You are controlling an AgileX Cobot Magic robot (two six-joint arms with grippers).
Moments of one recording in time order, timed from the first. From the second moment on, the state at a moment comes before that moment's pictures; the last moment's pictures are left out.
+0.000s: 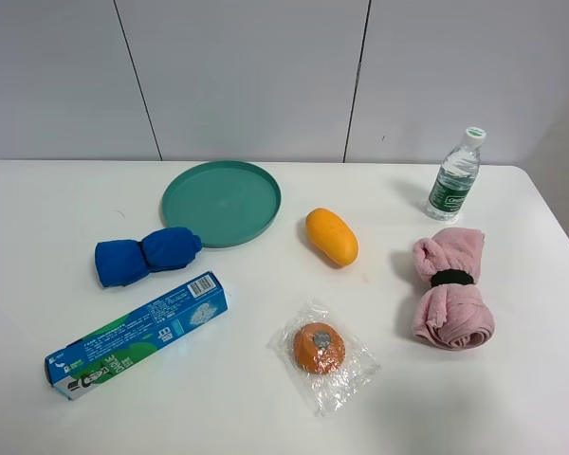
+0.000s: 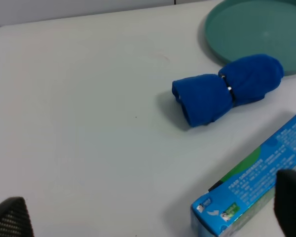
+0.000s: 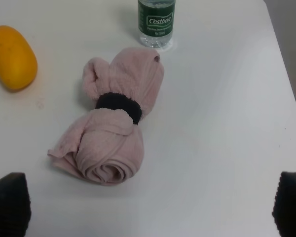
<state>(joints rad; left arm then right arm) 0.09 0.00 -0.51 -0.06 1.06 0.12 0.02 0.00 -0.48 -0.02 1.07 -0.05</state>
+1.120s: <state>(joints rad) 0.09 0.00 -0.51 -0.06 1.06 0.11 0.02 0.00 -0.48 -0.02 1.07 -0.05</state>
